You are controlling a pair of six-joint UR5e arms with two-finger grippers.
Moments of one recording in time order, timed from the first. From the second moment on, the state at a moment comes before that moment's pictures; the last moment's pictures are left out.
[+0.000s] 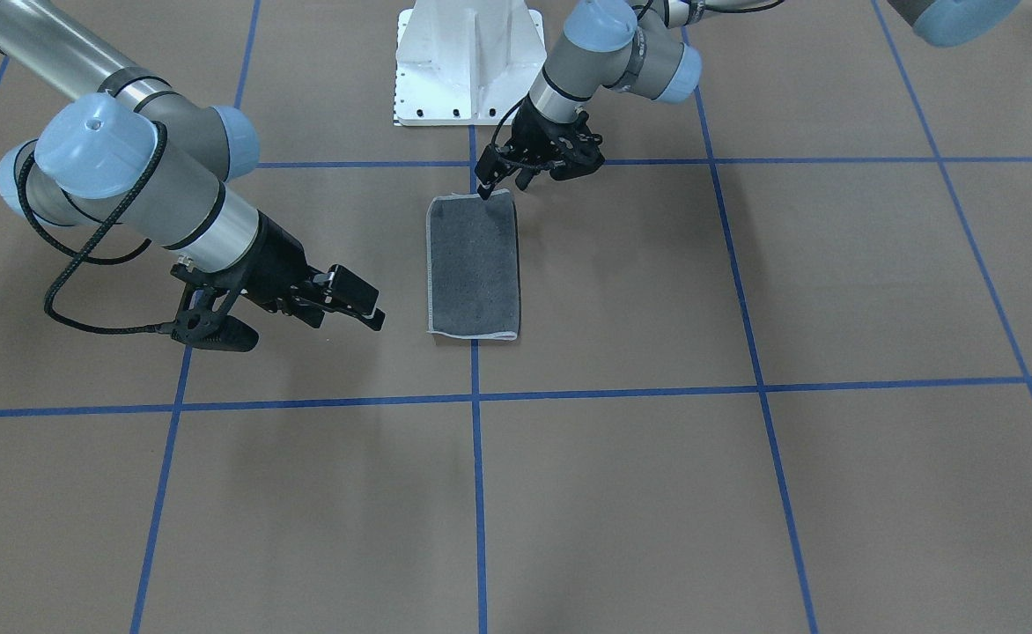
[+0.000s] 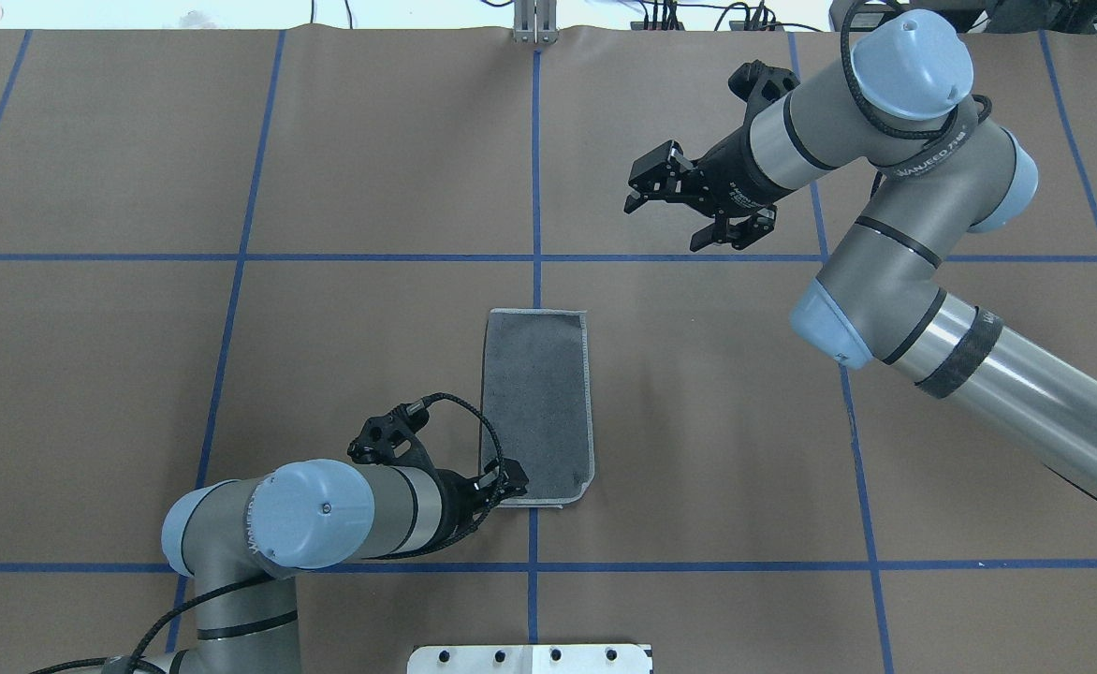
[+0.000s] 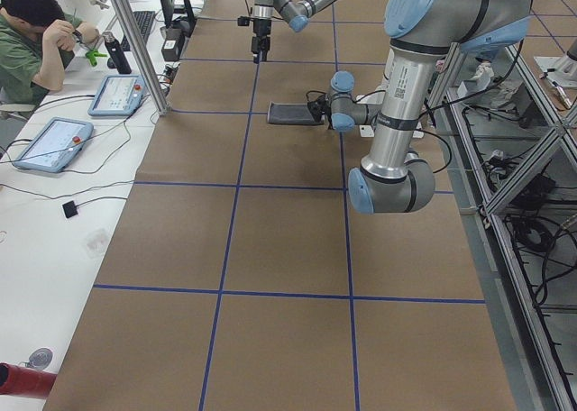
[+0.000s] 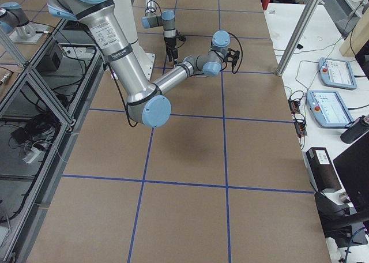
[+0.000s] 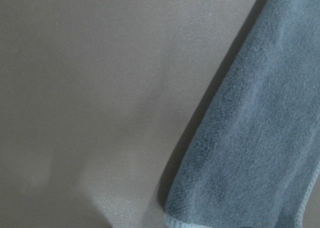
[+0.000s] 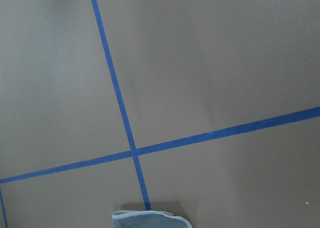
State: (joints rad) left arm -0.23 -2.03 -1.72 -2.18 -1.64 -2.00; right arm 0.83 -1.01 1.54 -0.95 2.24 1.53
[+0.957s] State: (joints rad) left arm -0.25 -2.04 -1.71 -2.18 -1.65 -2.00; right arm 0.83 -1.02 1.52 -0.95 2.24 1.53
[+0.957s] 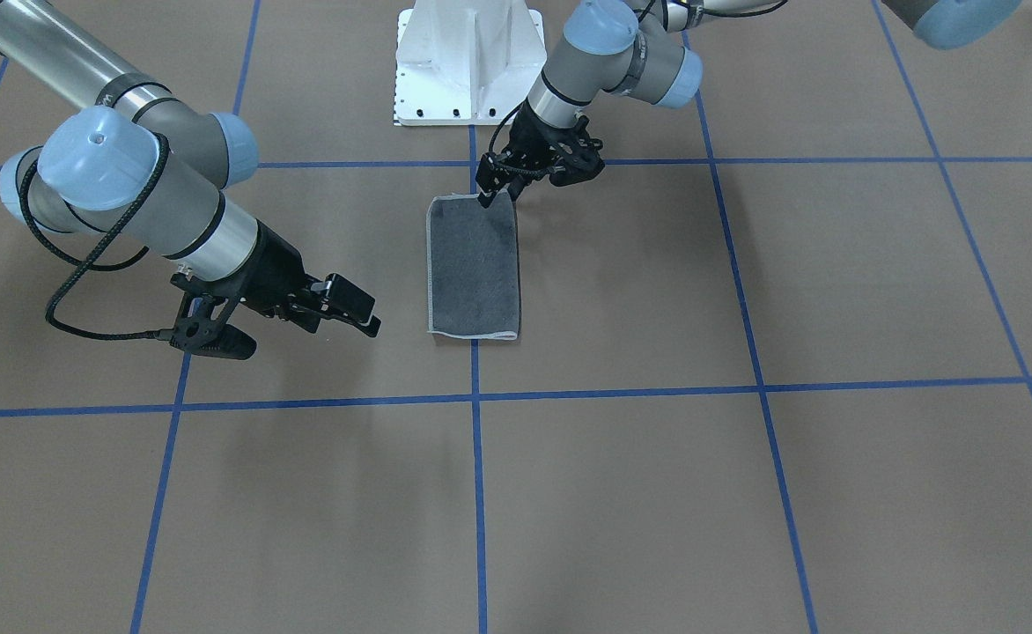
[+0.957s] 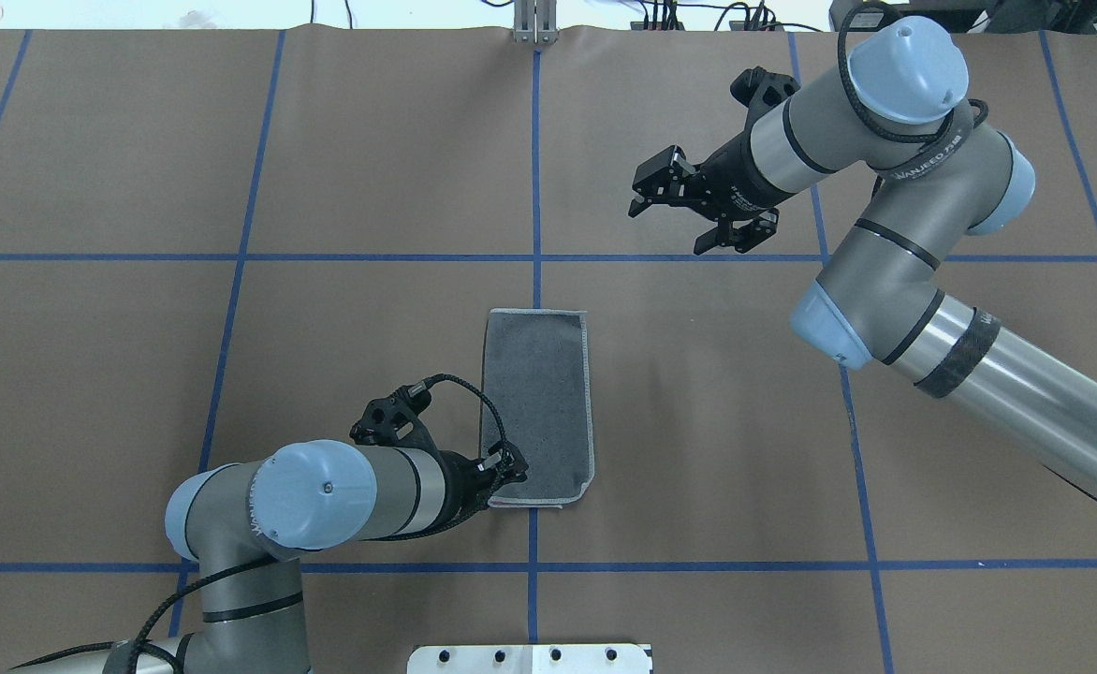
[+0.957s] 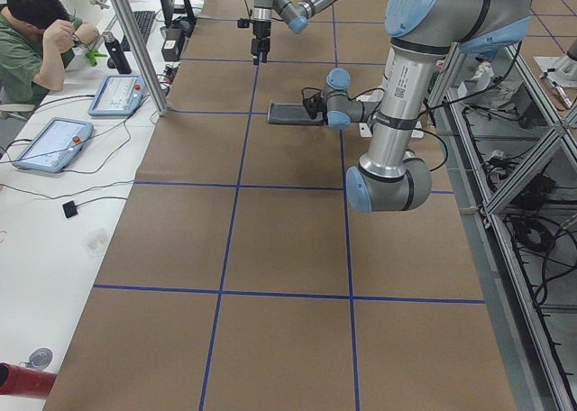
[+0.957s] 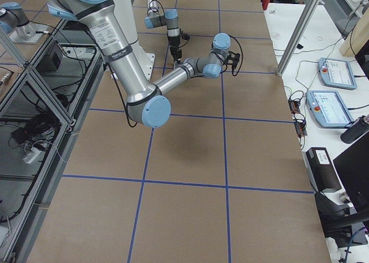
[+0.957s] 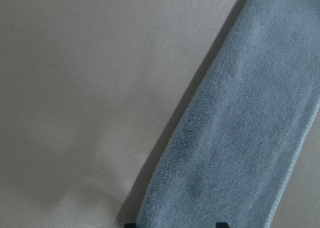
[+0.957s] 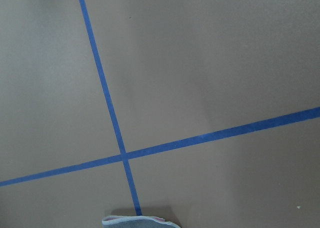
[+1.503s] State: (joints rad) left arm -0.25 -2.05 -1.70 -2.18 -1.65 -2.00; right arm 0.83 -1.02 1.52 -0.95 2.24 1.53
